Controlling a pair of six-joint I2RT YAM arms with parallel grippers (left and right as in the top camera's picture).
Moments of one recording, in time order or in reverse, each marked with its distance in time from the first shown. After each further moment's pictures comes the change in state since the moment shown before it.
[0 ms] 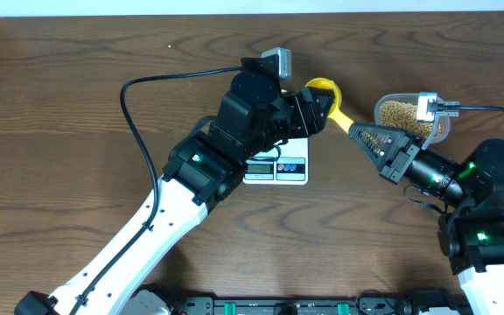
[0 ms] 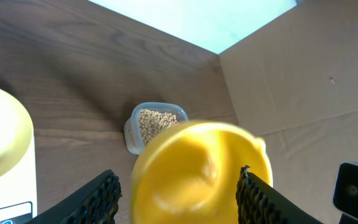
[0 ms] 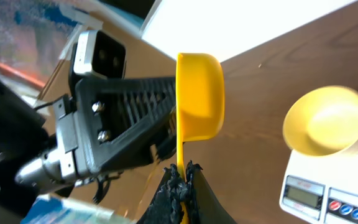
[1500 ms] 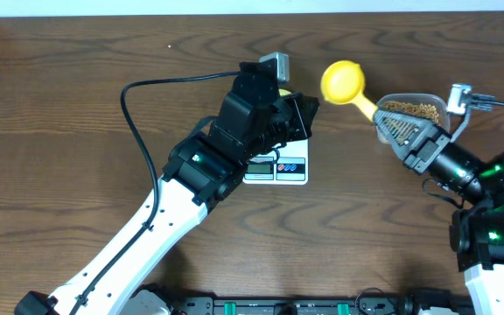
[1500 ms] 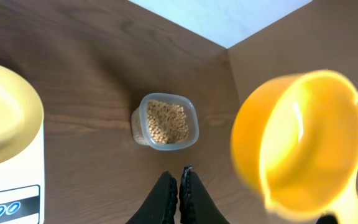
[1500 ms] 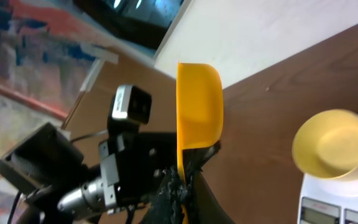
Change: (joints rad) left arm 0.000 0.000 0.000 -0.046 -0.003 -0.030; right arm -0.125 0.000 0.005 0.124 -0.084 0.174
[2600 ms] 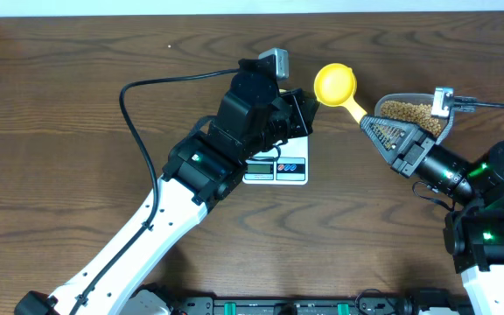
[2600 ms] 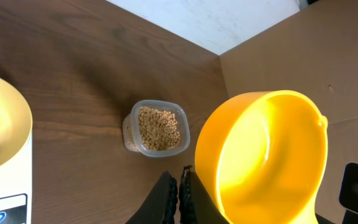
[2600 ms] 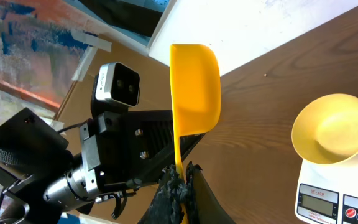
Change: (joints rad) left arm 0.001 0.000 0.000 0.038 0.005 -0.019; right arm 0.065 0.000 0.001 -0.070 0.041 -0.051
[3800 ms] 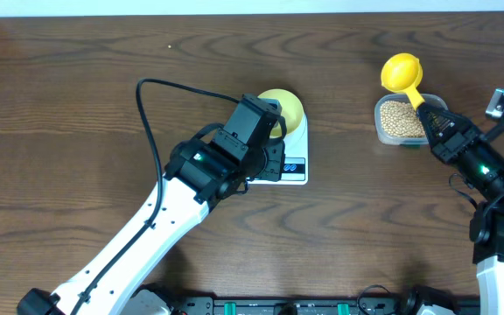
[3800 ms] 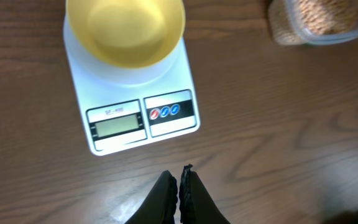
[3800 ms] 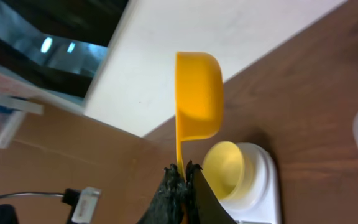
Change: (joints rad) left arm -0.001 0.009 -0.002 -0.554 -0.143 0.426; right arm -0.301 0.033 0.029 -0.174 0.067 -0.189
